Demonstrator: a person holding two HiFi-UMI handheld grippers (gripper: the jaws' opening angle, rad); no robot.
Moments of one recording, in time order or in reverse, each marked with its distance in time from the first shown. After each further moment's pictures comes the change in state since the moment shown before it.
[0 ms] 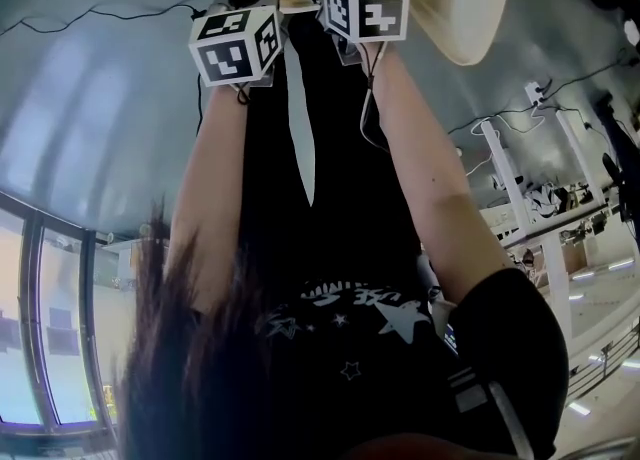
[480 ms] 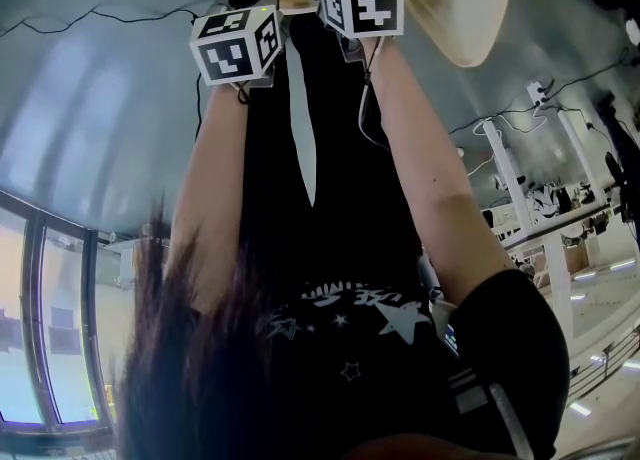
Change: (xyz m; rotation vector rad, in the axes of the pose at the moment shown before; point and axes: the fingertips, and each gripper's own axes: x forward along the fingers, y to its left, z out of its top) left arm 0.001 0.004 -0.005 -0.006 0.024 0.012; right arm -0.004 -0.004 0.009 -0.060 0.043 -0.066
